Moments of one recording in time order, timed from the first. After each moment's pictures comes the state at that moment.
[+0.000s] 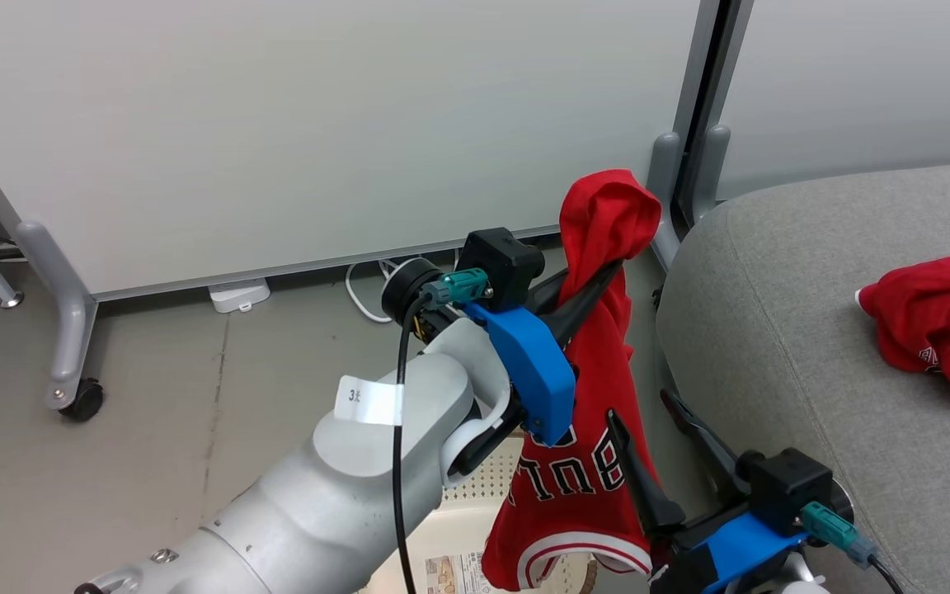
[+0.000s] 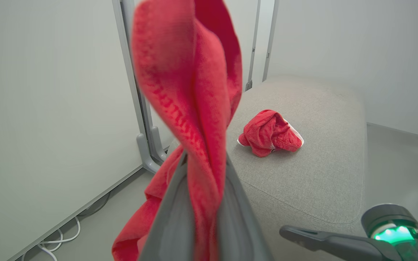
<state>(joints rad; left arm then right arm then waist) -0.89 0.05 -1.13 0.68 -0.94 -0.12 -0.17 -0.07 -0.05 0.24 0.15 0.20 0.13 -0.14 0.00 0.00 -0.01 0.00</state>
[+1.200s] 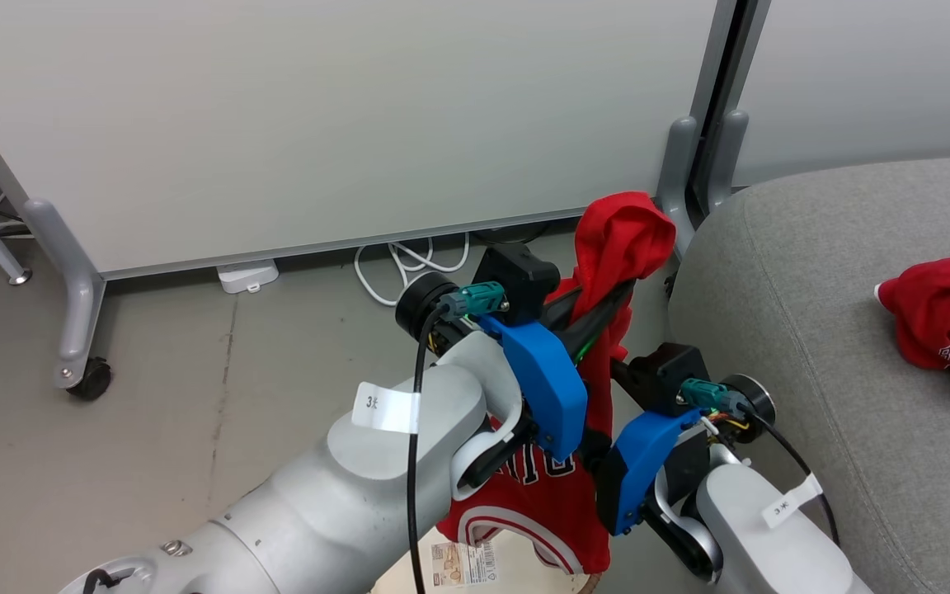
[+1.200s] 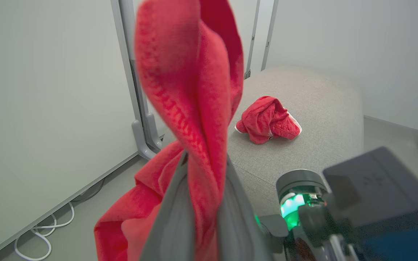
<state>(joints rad) -0.92 0.05 -1.26 0.69 -1.04 -0.12 -0.20 -0.45 -0.10 0.48 0.52 0.28 0.13 -0.01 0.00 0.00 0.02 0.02</state>
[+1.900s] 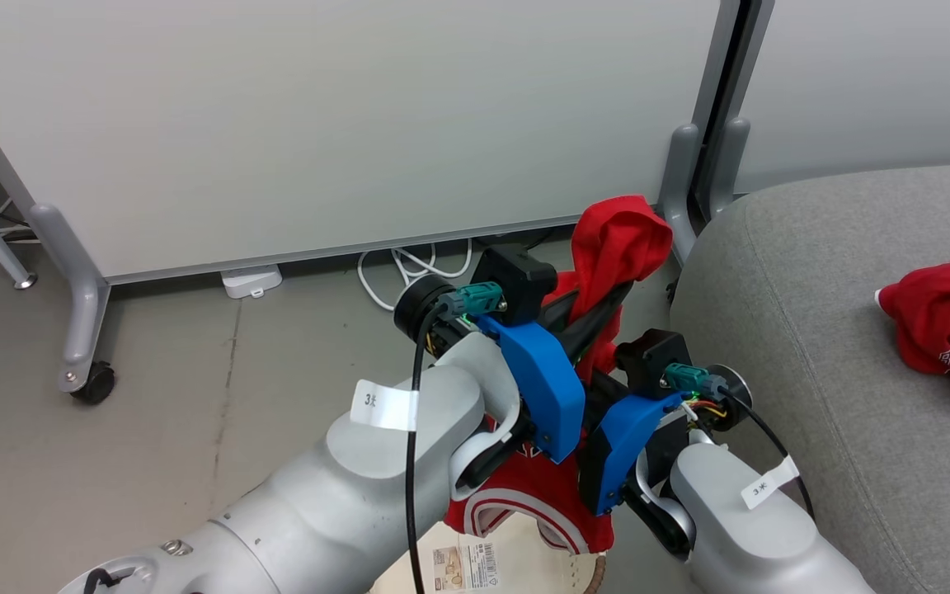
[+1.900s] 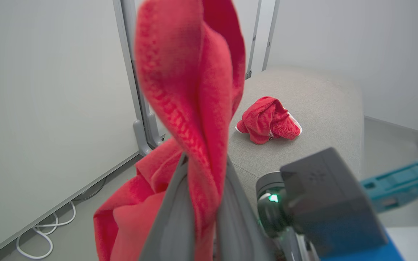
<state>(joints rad) -0.92 0.05 -1.28 0.69 -1.06 -0.12 -0.20 -0.61 -0.06 0.61 0.82 0.41 0.13 -0.18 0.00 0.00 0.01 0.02</state>
